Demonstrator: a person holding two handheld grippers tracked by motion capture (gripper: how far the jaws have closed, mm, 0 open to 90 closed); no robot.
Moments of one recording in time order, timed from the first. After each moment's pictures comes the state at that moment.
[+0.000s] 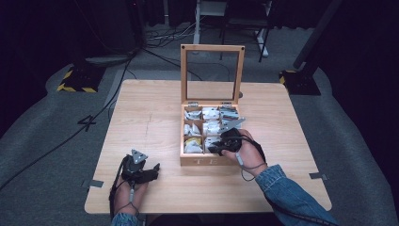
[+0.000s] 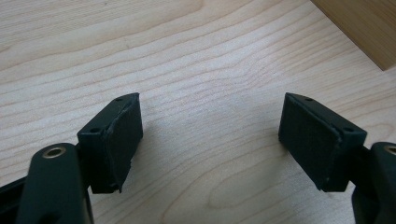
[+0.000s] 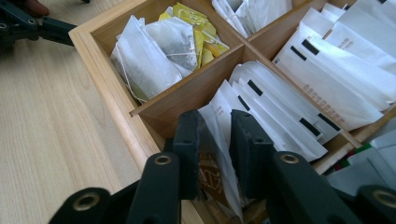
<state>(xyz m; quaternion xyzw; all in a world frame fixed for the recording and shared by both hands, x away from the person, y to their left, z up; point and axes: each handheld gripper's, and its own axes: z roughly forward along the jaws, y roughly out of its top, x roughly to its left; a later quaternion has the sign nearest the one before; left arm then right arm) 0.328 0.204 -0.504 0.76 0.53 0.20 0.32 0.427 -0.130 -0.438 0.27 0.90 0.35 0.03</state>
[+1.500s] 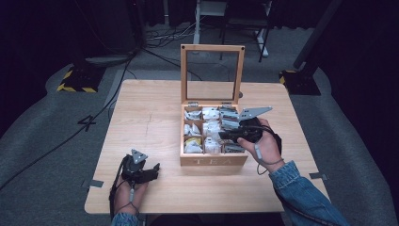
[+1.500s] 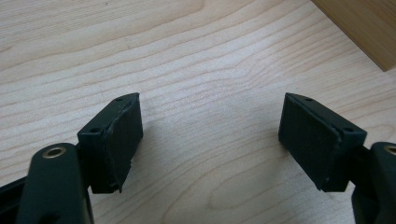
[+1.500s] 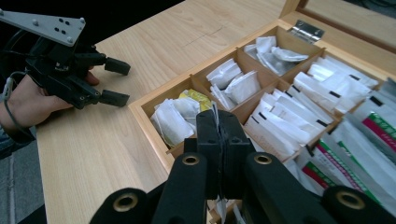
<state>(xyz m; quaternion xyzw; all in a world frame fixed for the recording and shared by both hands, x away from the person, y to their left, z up) 0.329 0.204 -0.504 0.76 0.53 0.20 0.32 0.417 -0.169 -0.368 0.26 0.85 0.45 0.05</state>
